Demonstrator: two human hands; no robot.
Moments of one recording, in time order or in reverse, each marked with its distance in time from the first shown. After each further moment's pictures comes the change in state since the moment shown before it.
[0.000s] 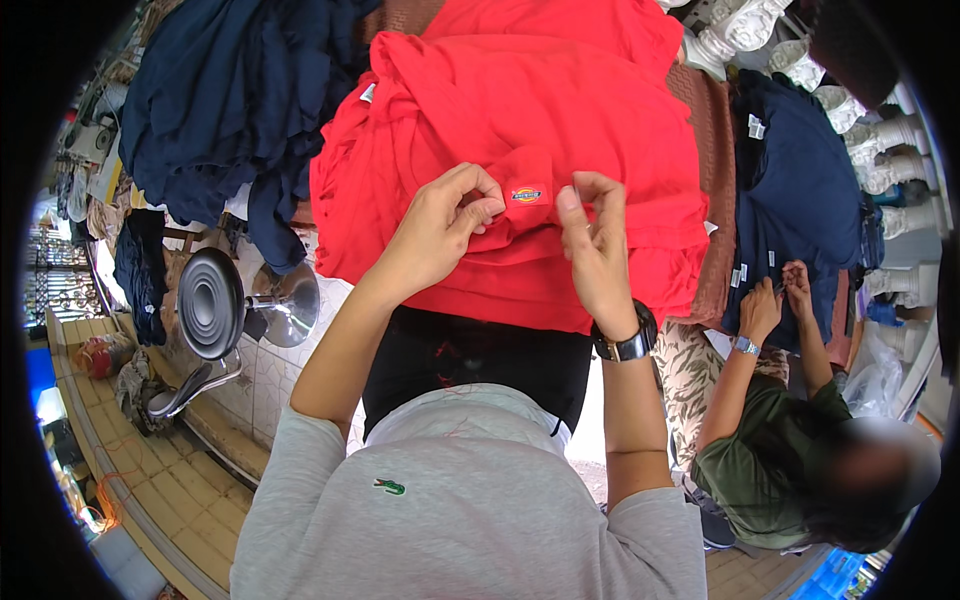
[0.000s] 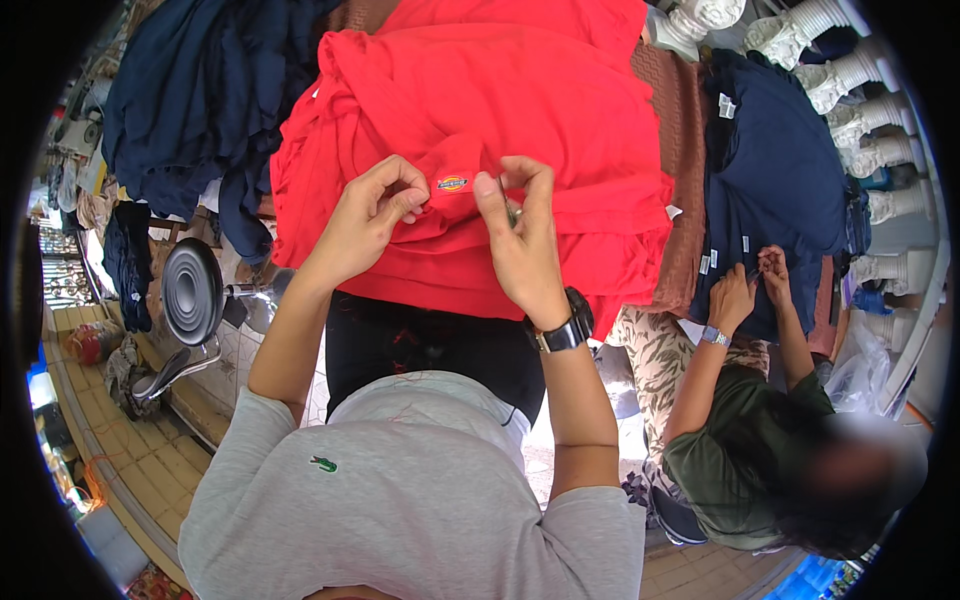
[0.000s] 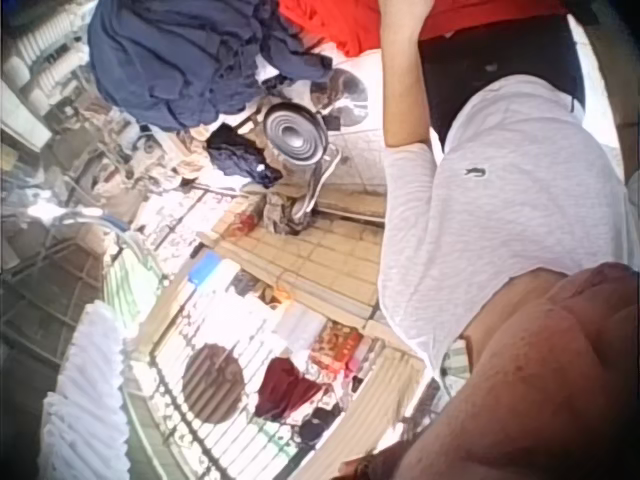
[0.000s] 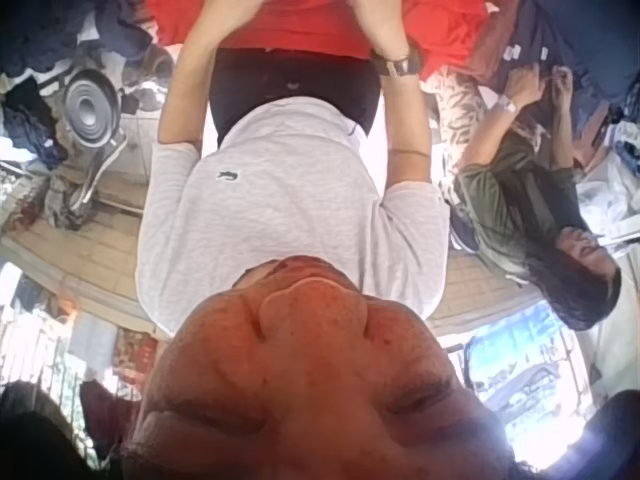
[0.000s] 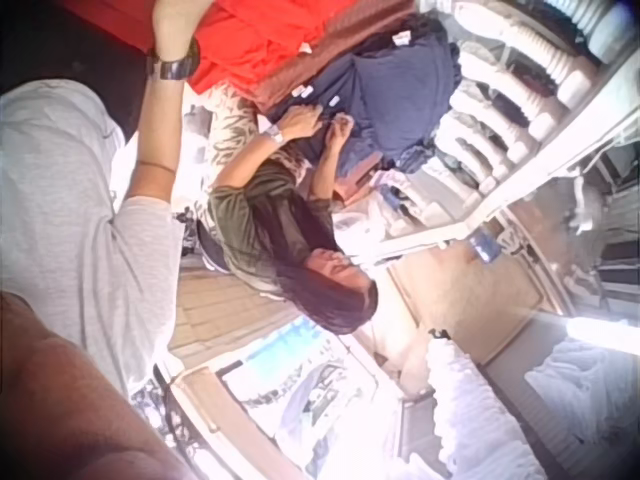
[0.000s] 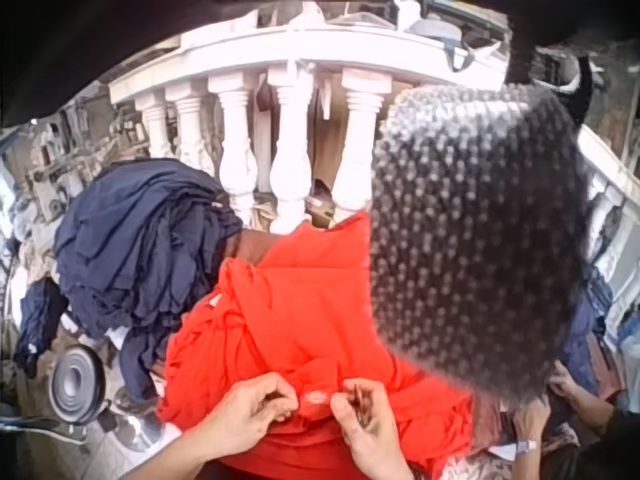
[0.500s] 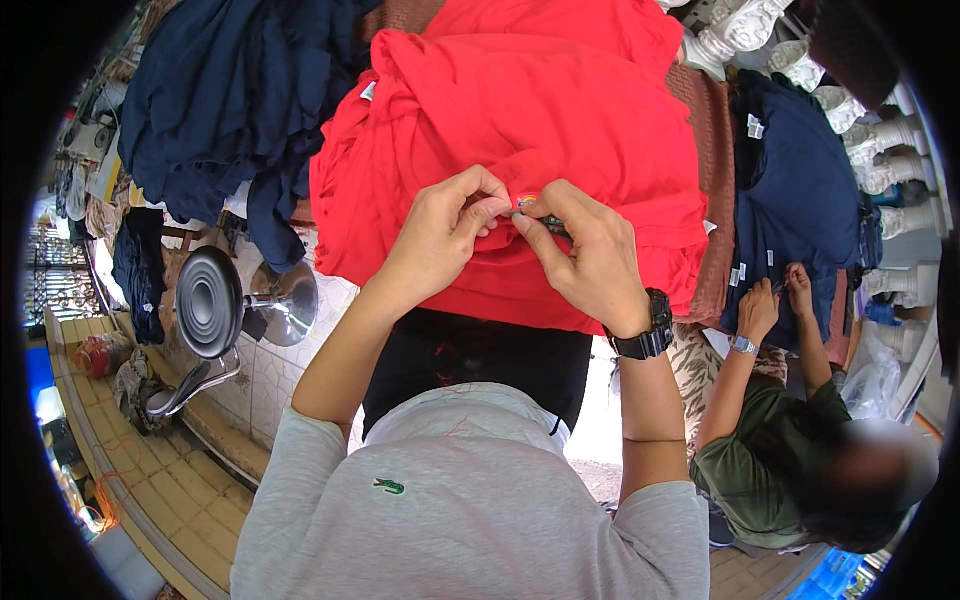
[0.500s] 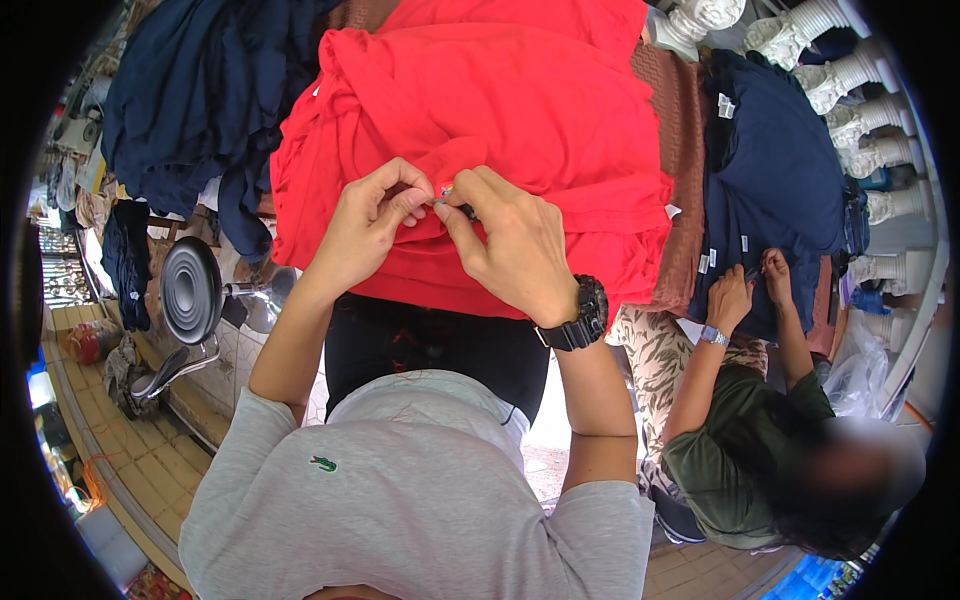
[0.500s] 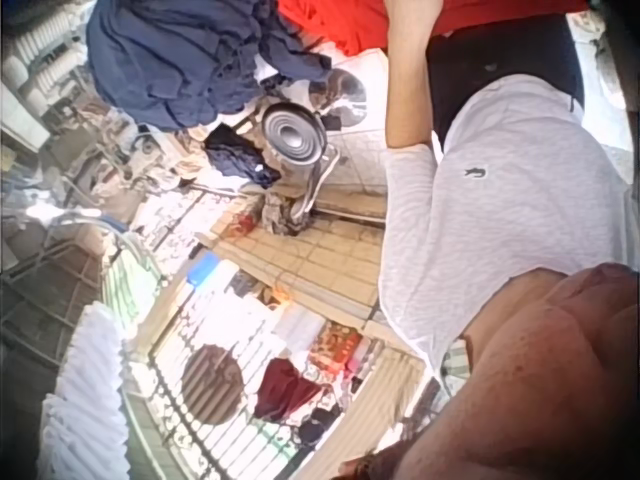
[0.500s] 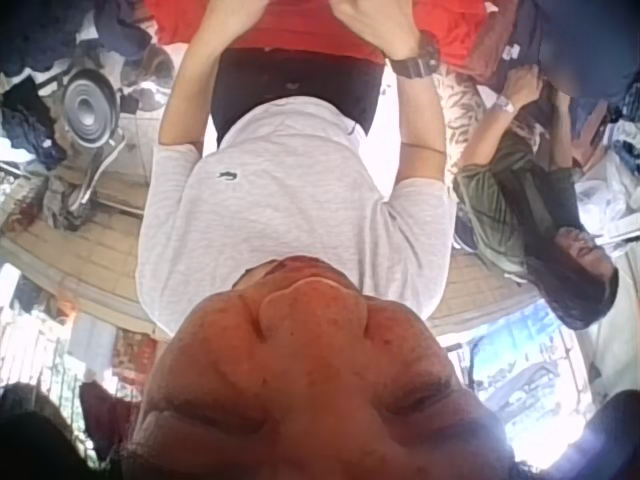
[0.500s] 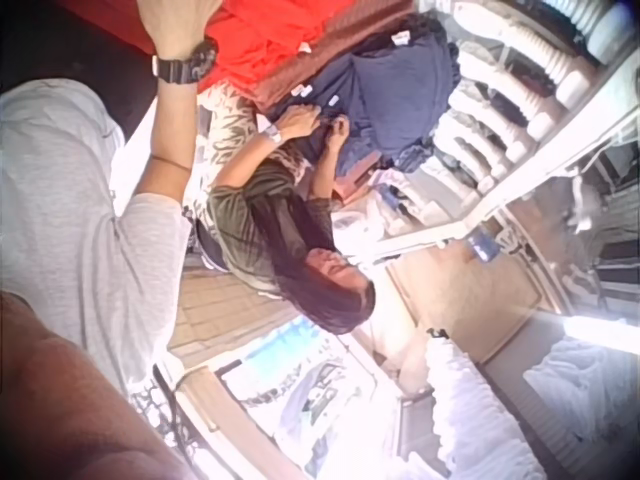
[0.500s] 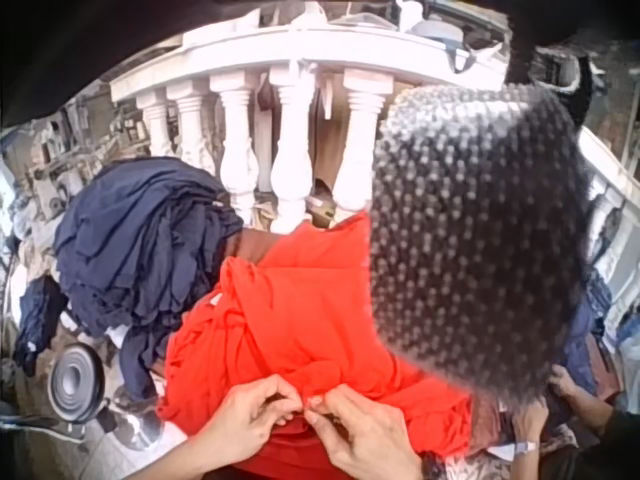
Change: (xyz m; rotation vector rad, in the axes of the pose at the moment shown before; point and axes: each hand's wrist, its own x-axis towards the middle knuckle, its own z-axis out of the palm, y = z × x) left_hand -0.007 0.008 0.004 0.005 0.021 0.010; right_hand 0.008 -0.043 -0.004 -0.616 -0.341 -0.422
